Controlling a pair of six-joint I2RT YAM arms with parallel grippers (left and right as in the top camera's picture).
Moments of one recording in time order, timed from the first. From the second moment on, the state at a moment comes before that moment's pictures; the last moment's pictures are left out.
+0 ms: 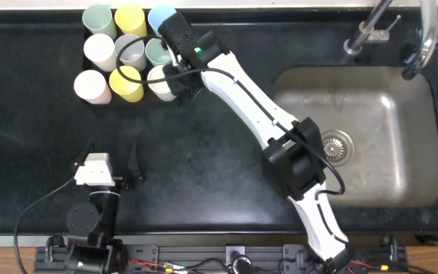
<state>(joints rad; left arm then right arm) -0.12 0.01 0.01 -0.07 -0.09 -0.07 0.67 2.32 2.20 -1.04 -0.12 0.25</state>
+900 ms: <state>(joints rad) -0.12 0.01 0.01 -0.08 -0.09 -0.07 0.16 1.08 1.35 -0.96 -0.09 0.10</state>
